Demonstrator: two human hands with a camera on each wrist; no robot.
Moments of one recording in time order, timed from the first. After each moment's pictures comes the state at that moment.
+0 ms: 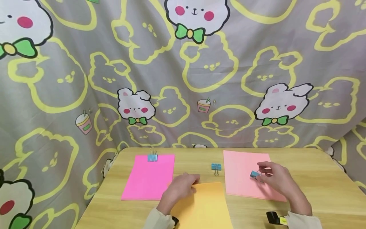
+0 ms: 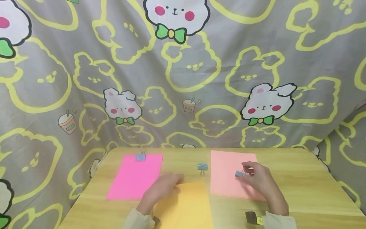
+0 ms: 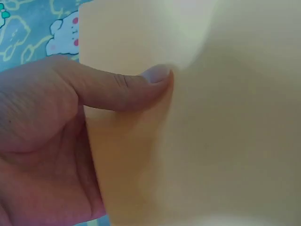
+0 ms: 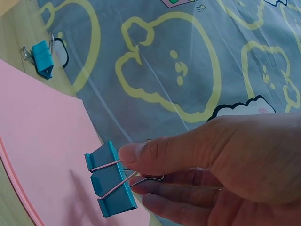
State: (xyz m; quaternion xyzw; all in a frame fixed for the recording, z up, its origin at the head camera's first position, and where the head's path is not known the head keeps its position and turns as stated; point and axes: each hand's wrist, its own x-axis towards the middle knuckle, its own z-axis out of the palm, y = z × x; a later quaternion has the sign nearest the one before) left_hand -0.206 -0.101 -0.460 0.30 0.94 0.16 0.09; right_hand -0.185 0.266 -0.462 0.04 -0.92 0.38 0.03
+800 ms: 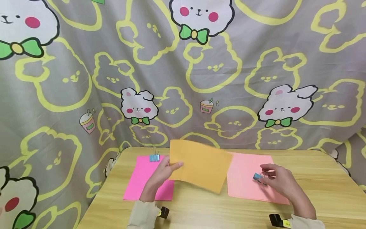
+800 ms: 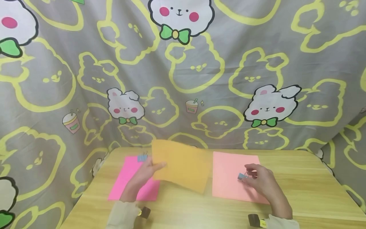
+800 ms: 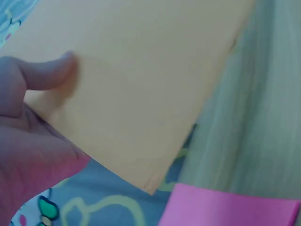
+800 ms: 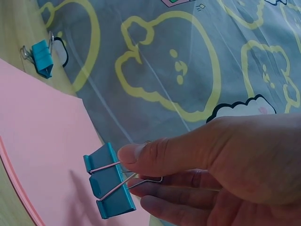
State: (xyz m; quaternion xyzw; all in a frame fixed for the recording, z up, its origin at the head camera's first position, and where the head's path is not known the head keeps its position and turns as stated) left_hand -0.241 -0.168 -0.442 0.20 0.75 0.62 0.11; right_hand -0.185 0.266 -0.463 0.04 -0.93 0.37 0.03
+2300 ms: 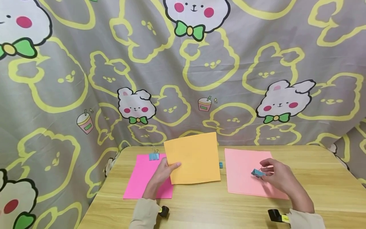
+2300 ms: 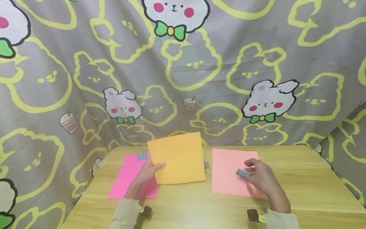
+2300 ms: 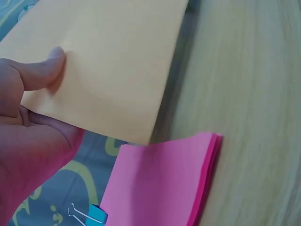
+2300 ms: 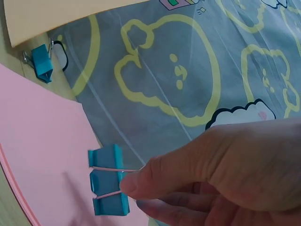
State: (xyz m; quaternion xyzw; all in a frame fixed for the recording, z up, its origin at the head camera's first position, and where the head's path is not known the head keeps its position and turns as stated) left_hand -0.261 -0.176 -0.484 0.16 0.74 0.65 0.11; right_hand -0.187 0.261 -0.462 0.01 -0.92 0.38 0.02
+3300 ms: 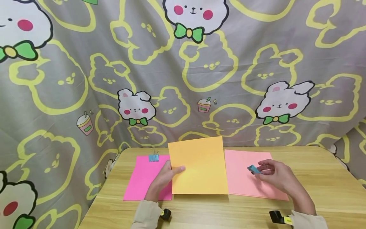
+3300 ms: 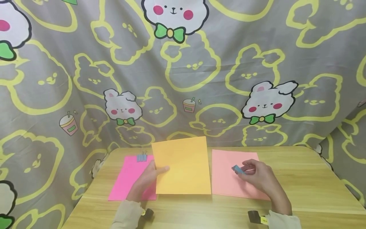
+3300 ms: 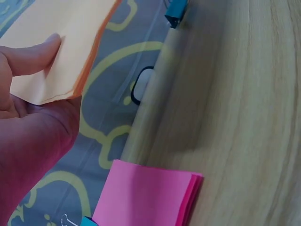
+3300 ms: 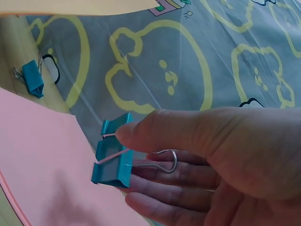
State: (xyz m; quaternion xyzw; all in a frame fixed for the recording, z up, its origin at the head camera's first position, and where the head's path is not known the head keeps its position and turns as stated) left_hand -0.259 -0.165 -0.487 0.17 0.70 0.67 0.16; right_hand -0.180 0.260 -0.454 0.01 -0.89 0.45 0.00
